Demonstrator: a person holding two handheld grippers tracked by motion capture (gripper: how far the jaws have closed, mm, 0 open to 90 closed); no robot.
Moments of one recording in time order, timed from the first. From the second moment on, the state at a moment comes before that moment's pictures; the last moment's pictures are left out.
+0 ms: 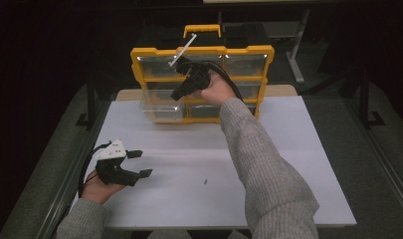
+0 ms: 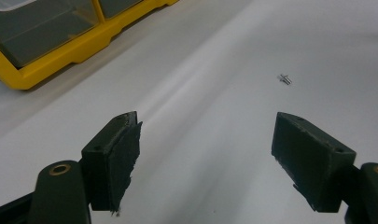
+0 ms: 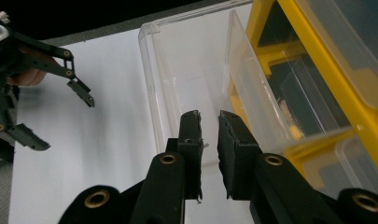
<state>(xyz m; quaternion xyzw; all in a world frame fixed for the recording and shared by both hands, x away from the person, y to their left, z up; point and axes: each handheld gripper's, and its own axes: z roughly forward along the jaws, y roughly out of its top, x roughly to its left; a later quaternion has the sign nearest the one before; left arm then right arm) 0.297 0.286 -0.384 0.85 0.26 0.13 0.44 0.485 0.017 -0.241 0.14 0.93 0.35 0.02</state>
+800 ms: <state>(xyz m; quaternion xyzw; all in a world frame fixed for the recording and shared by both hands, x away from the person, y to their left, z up) 0.297 0.284 -0.386 0.85 0.26 0.13 0.43 0.461 -0.047 -0.243 0.16 0.91 0.37 0.02</state>
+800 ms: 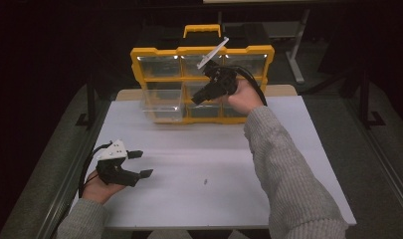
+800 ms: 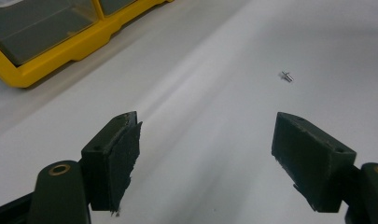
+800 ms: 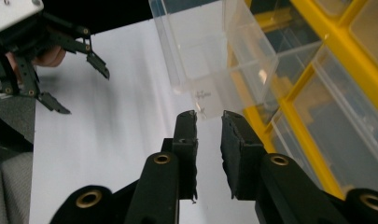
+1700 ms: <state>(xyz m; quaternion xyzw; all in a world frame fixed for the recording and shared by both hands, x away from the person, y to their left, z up) 0.297 0.284 -0.387 0.86 0.26 0.13 0.43 0.428 -0.075 -0.289 0.17 0.91 0.37 0.00</state>
